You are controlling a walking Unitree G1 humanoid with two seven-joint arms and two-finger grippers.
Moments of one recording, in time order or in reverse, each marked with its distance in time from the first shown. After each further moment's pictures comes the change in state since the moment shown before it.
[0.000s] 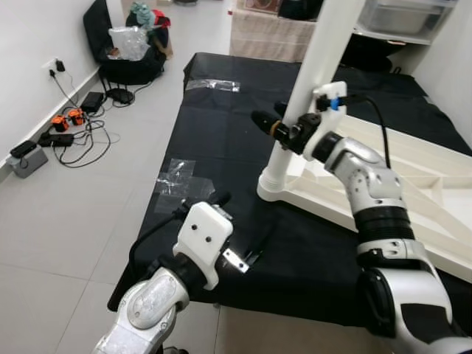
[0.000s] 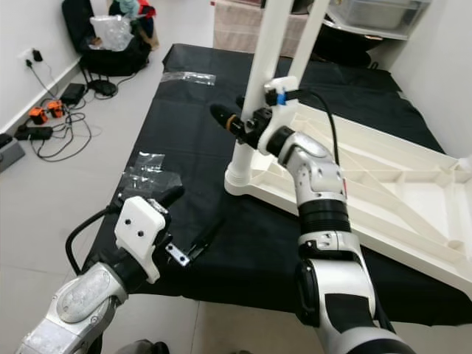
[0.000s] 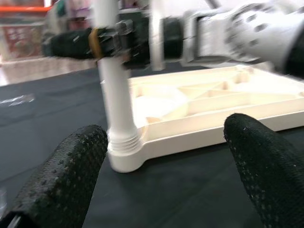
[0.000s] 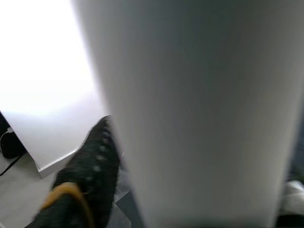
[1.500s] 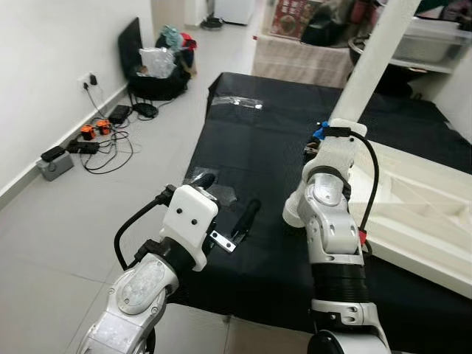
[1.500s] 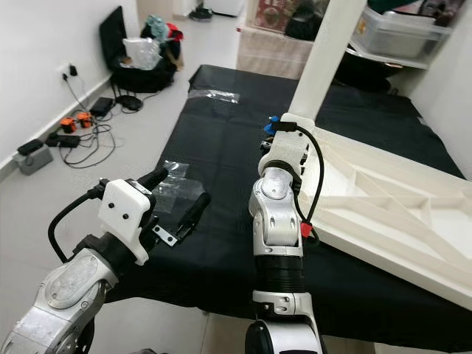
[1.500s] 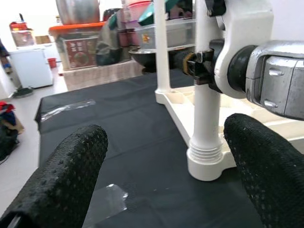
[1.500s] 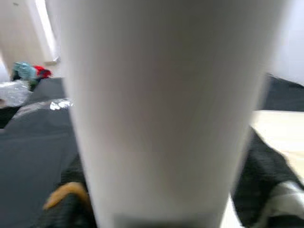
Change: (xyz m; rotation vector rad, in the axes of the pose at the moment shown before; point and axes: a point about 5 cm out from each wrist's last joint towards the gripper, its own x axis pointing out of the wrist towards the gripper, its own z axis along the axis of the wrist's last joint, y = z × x) left arm 0.005 0.025 0.004 0.042 -0.020 0.125; right arm -0.028 0.032 -0.019 -0.123 -0.073 -1.066
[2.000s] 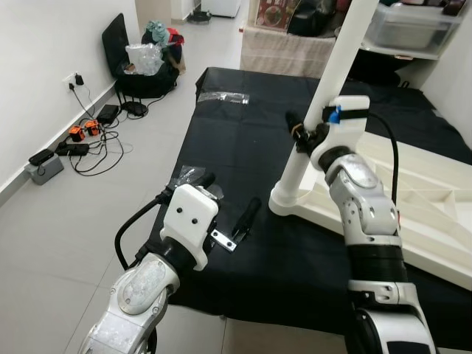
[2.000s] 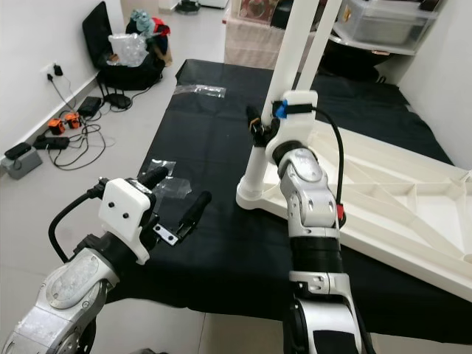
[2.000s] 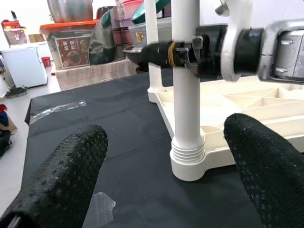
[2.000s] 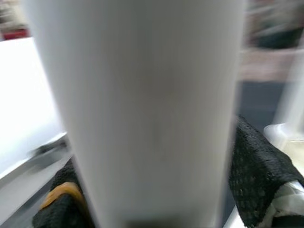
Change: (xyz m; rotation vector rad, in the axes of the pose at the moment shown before) left arm 0.000 -0.001 0.000 -0.003 -0.001 -0.001; right arm 0.025 -0.024 0.011 0.063 0.040 0.703
